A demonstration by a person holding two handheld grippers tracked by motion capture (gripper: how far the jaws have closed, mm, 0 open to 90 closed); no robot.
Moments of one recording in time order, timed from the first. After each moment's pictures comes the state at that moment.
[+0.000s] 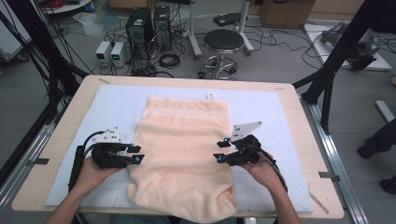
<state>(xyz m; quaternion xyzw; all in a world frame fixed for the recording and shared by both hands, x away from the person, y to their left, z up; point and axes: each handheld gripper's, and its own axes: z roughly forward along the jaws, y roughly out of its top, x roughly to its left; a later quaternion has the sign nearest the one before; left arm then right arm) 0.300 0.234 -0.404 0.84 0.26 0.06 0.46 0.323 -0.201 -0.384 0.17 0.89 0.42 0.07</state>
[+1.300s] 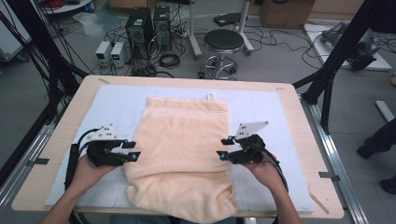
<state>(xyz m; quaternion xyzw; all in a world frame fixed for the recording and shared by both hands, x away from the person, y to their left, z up) 0.313 0.242 -0.393 0.83 0.29 0.10 0.46 0.324 -0.211 -0.381 0.20 0.87 0.43 0.08</state>
